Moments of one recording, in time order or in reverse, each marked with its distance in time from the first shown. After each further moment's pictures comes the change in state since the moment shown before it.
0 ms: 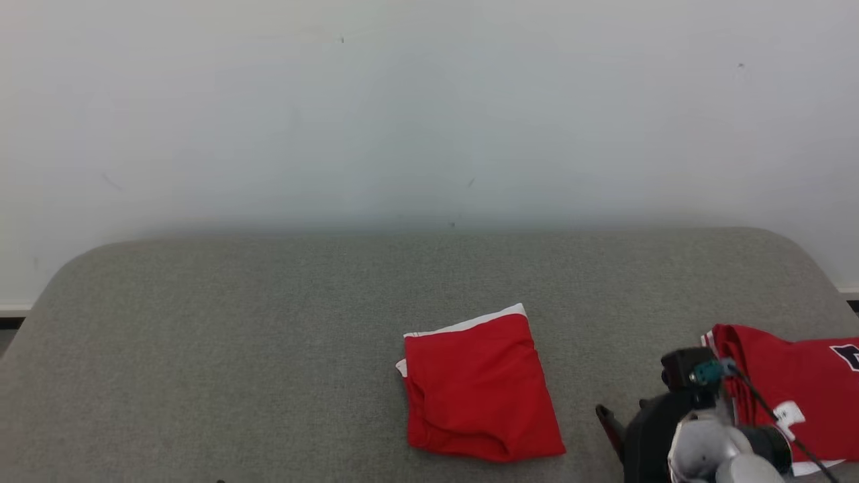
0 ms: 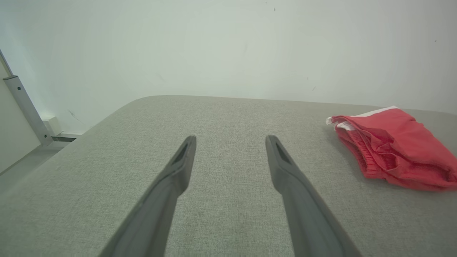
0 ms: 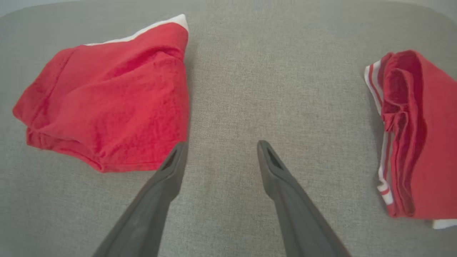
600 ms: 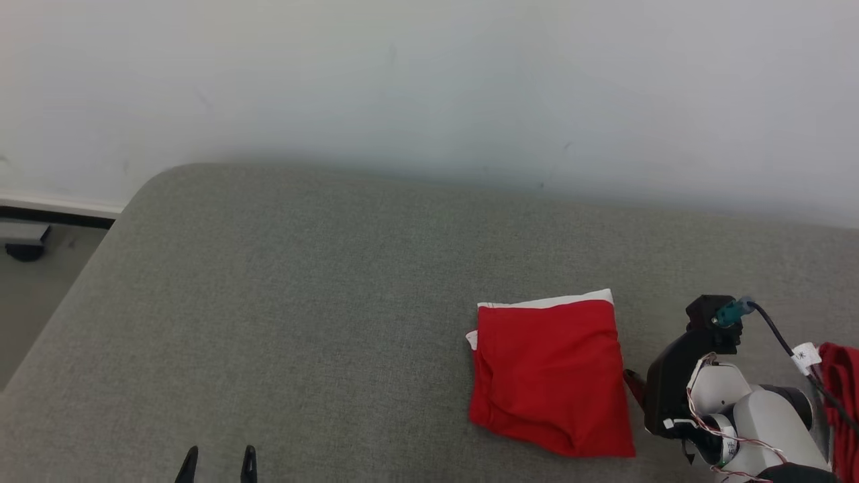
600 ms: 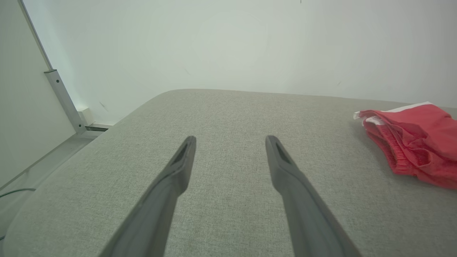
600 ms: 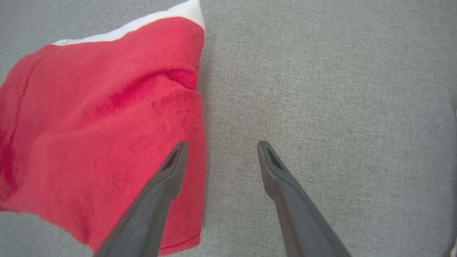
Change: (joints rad) left arm -0.050 0.000 -0.068 -0.035 0.039 0.007 0.000; right arm -0.253 0.000 -0.130 0.246 -0.020 0.000 0.154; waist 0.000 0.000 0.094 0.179
